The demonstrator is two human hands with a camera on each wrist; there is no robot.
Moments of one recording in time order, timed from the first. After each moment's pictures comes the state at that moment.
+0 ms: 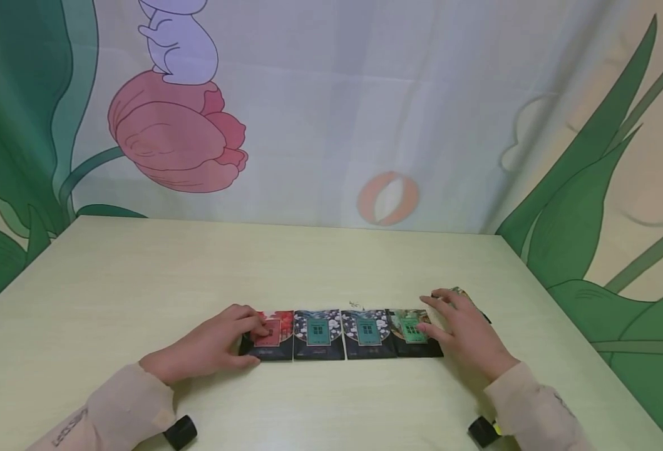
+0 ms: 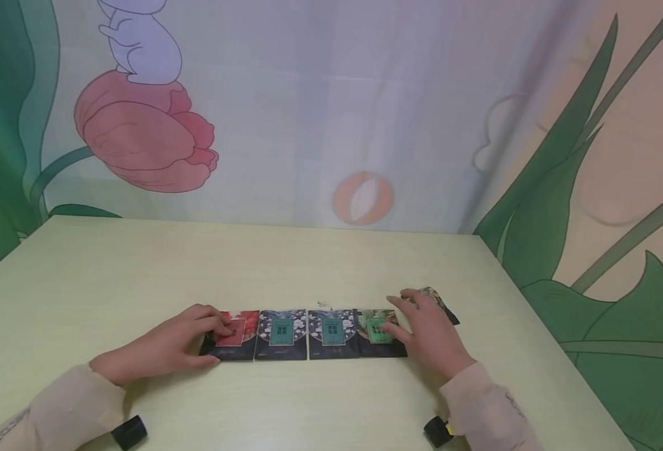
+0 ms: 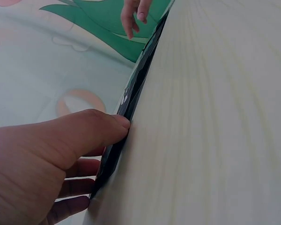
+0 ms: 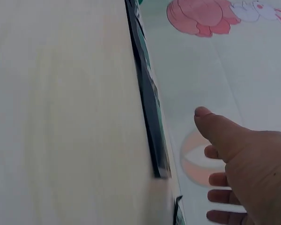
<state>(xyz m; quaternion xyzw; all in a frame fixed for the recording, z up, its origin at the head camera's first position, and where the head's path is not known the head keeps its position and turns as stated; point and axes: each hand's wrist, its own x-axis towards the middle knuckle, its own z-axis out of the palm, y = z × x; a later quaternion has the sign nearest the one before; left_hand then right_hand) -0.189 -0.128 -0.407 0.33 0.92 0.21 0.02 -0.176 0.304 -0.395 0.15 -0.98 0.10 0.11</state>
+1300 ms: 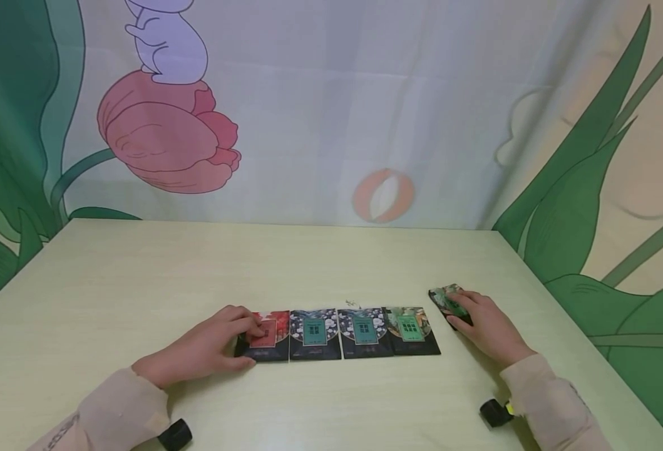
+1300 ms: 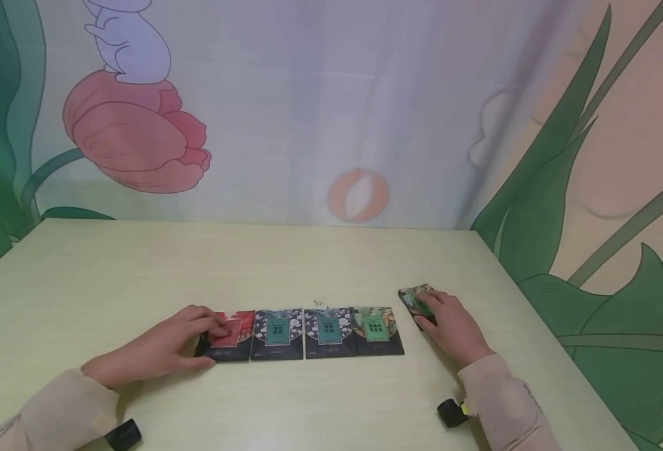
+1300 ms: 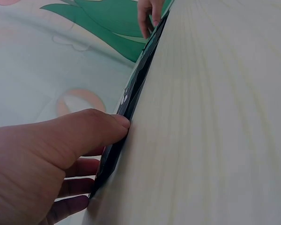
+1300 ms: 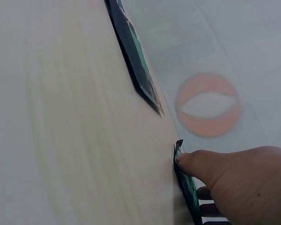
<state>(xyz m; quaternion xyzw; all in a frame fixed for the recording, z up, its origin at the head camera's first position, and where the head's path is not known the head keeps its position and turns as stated) -0.190 -0.129 -0.406 0.33 0.92 0.21 0.03 -0.190 0.356 -0.406 0.09 -0.99 0.10 0.07</state>
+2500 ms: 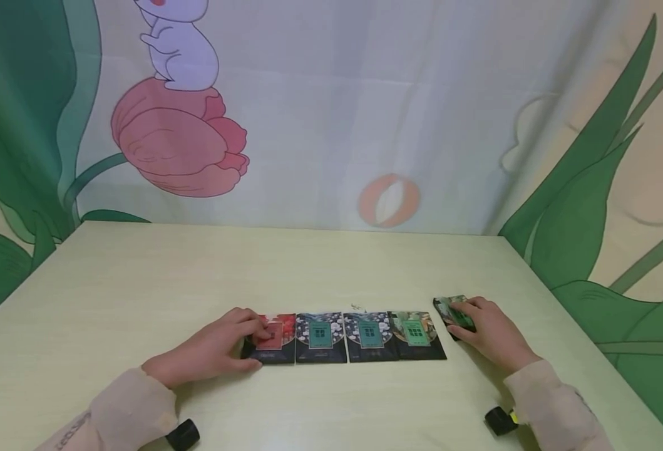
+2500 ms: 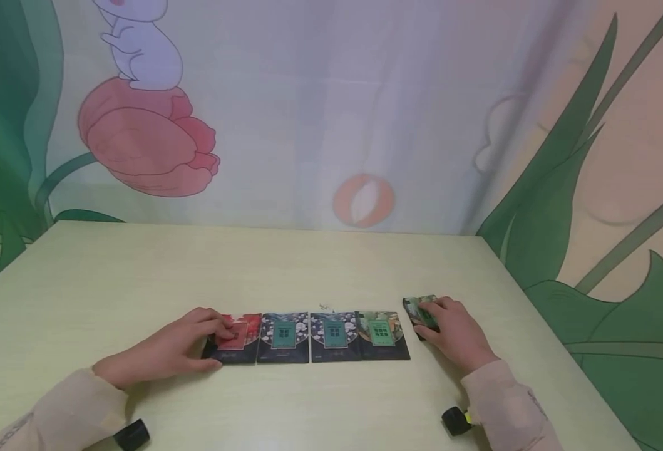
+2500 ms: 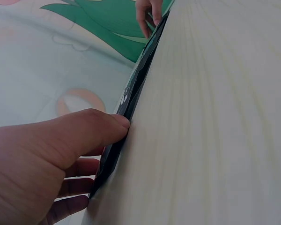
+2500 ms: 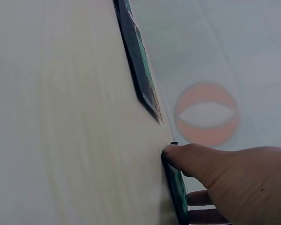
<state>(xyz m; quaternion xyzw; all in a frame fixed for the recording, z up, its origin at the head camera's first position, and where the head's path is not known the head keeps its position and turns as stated) -0.190 -0.131 -0.405 0.33 0.91 0.23 0.03 -0.186 0.346 -0.400 0.09 -0.99 0.08 0.06</state>
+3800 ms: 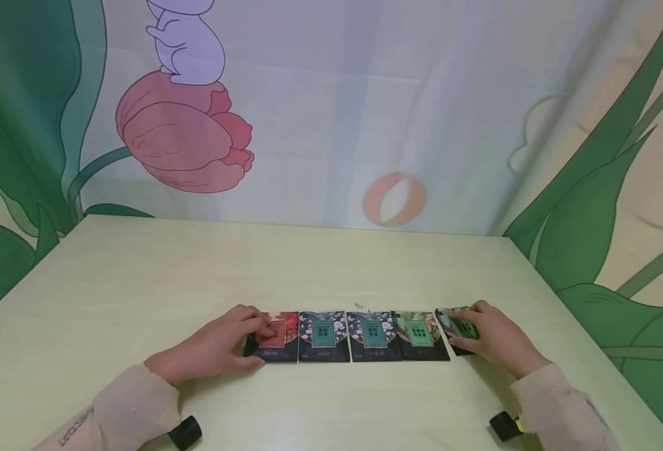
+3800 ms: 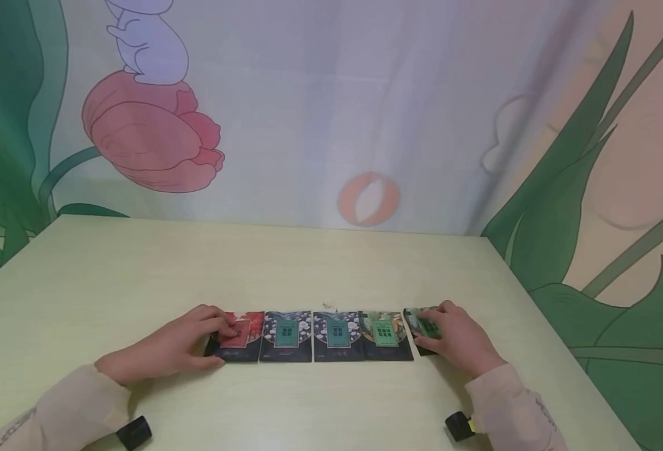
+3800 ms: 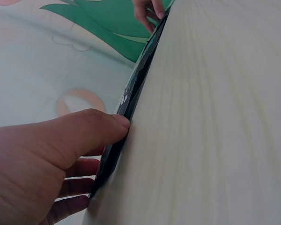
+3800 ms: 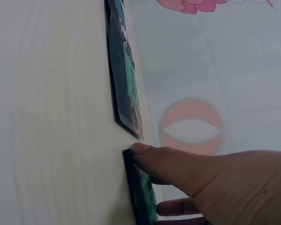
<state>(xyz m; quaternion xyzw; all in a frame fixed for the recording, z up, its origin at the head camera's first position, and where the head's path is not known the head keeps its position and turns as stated) -0.190 -0.129 -0.408 0.32 0.92 0.22 0.03 -0.177 0.336 -0.381 0.12 -0.99 0.06 0.00</state>
